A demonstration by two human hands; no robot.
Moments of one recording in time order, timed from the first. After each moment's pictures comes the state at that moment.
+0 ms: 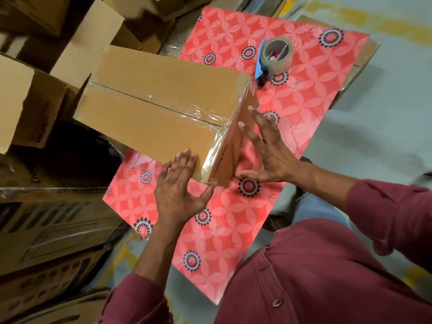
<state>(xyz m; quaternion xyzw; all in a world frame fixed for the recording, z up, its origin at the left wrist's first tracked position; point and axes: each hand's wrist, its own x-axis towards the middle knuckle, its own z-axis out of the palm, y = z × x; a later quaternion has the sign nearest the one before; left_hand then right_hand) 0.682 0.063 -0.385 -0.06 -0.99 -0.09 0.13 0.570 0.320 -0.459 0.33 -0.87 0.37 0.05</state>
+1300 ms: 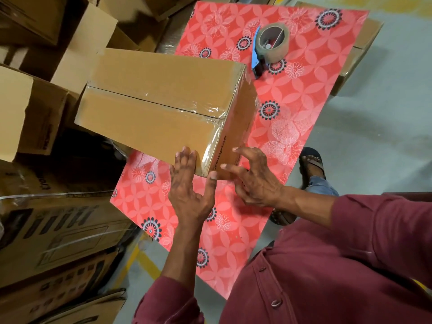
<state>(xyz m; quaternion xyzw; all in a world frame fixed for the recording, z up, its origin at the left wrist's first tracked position) 0.699 0.098 -0.397 0.04 -0.95 -0.24 0.17 0.649 0.272 -0.497 0.32 -0.85 0.39 0.17</state>
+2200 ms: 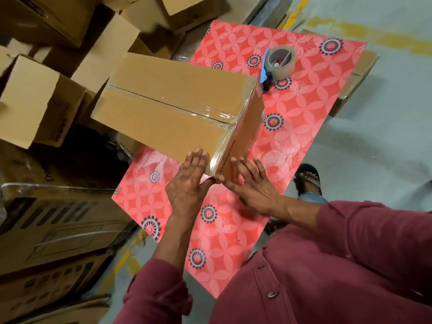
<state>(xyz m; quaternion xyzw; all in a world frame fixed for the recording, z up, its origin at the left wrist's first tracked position) 0.691 0.060 -0.398 -0.06 -0.98 -0.08 0.16 0.669 0.266 -0.502 0.38 -0.91 0.16 0.04</state>
